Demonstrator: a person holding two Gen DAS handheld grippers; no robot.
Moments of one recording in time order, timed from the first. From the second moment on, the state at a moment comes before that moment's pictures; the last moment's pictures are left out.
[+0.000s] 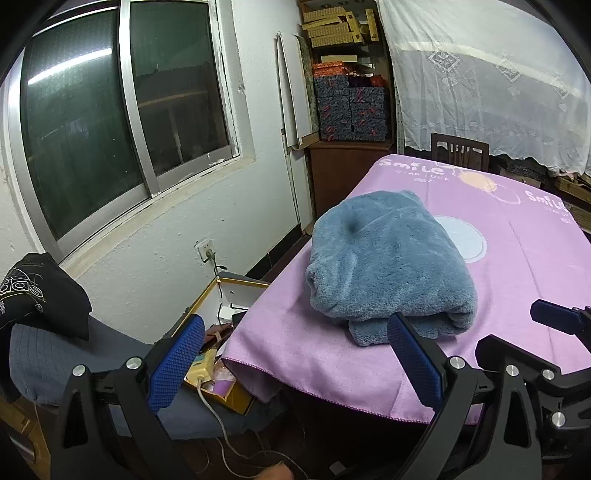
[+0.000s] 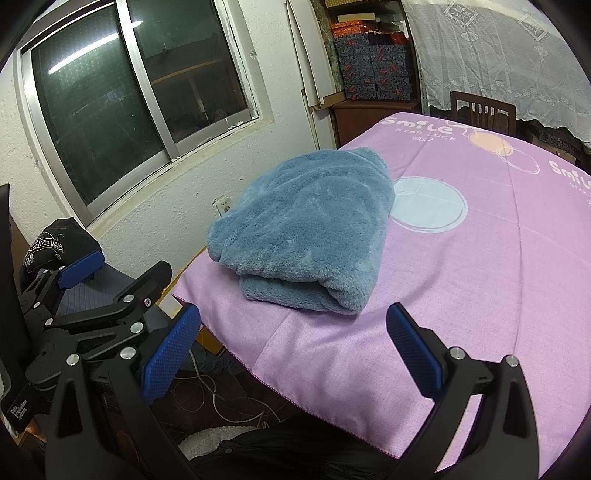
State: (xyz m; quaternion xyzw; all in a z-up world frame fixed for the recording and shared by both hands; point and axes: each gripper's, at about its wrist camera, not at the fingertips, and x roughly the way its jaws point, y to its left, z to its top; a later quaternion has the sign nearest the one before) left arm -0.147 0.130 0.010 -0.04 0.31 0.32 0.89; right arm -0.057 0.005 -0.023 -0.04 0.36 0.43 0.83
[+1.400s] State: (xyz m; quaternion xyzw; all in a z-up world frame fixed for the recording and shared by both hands) left arm -0.143 0.129 0.010 -0.04 0.32 0.31 0.89; right arm -0.053 0.001 -0.021 -0.03 0.37 0.43 0.83
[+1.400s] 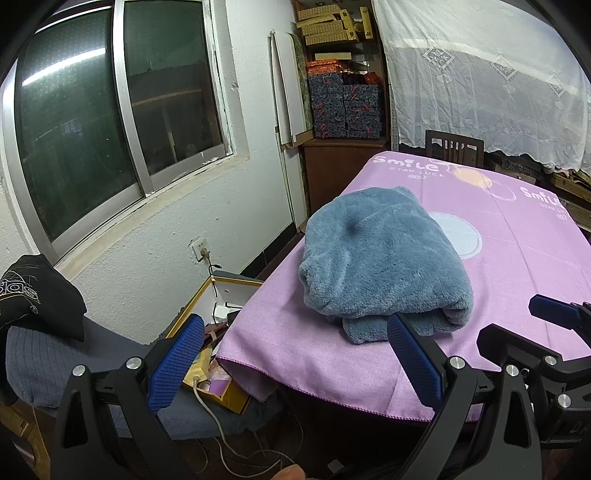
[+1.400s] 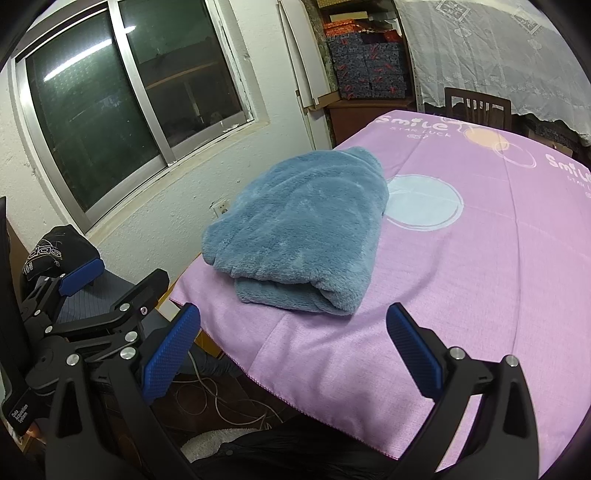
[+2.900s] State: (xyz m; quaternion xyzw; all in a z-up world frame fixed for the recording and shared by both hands) left arm -0.133 0.137 0.000 -0.05 0.33 0.31 0.89; right arm -0.052 0.003 -0.023 -0.02 0.37 0.42 0.83
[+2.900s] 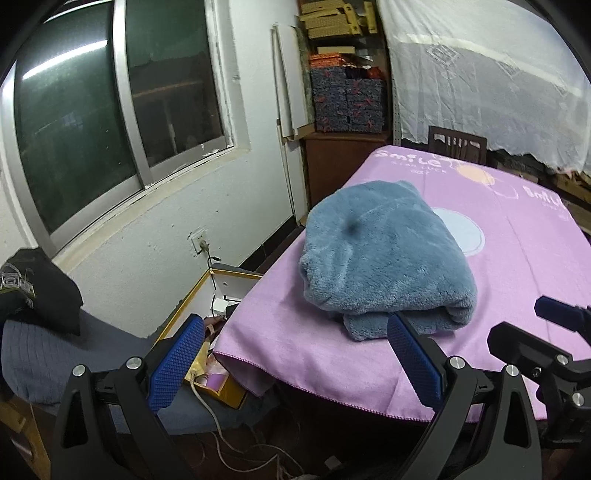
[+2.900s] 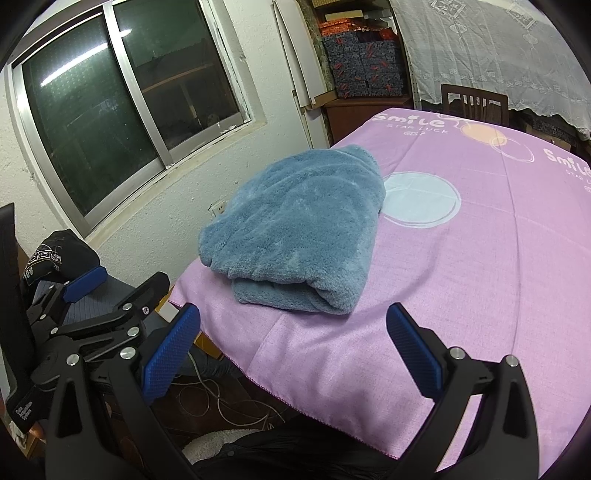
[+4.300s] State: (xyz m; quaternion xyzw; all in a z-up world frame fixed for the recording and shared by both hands) left arm -0.133 0.140 0.004 -0.03 0.33 0.30 0.89; right arm -0.051 0.002 -0.023 -0.02 0.37 0.42 0.83
